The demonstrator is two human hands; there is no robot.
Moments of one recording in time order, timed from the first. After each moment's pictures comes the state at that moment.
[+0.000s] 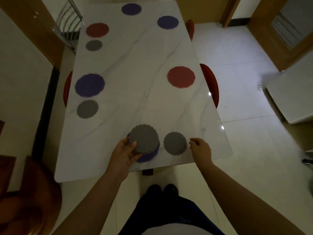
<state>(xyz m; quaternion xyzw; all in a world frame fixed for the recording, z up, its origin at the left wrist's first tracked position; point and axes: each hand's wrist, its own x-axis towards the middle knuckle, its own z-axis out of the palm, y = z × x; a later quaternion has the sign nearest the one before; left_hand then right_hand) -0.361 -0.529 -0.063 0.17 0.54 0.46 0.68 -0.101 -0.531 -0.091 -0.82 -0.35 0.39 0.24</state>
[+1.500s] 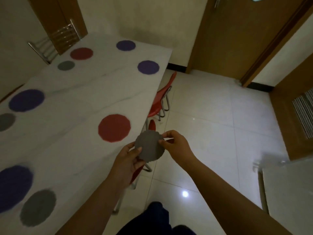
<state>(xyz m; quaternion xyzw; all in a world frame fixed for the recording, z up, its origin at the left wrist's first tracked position) 0.078 -0.276 -0.050 0.06 0.50 0.61 0.61 0.237 -0.184 -0.005 -0.53 -0.62 0.53 0.22</state>
